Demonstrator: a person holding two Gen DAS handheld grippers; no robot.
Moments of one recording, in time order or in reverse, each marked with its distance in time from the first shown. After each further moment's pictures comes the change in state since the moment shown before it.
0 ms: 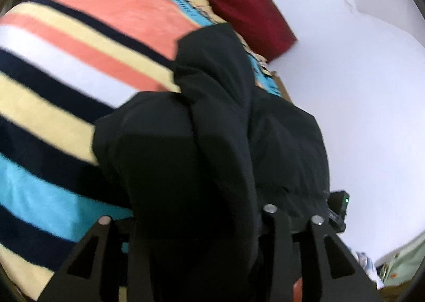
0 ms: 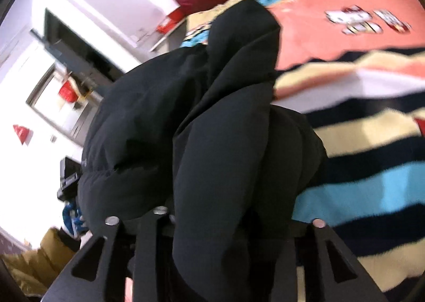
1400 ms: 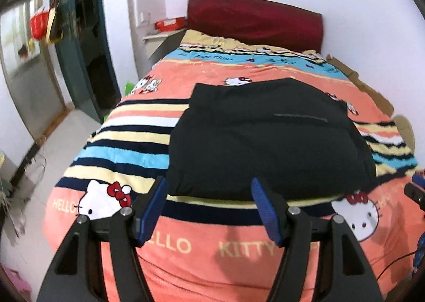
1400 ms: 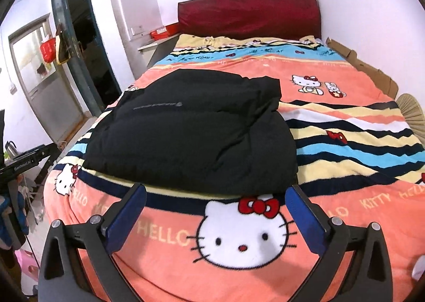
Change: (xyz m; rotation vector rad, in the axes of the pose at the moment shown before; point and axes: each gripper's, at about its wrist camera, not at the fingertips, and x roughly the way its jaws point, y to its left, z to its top) left arm -0.135 -0.238 -0.220 0.452 -0.272 0.724; right arm -0.147 0.186 -0.168 -0.299 -0.186 -0.418
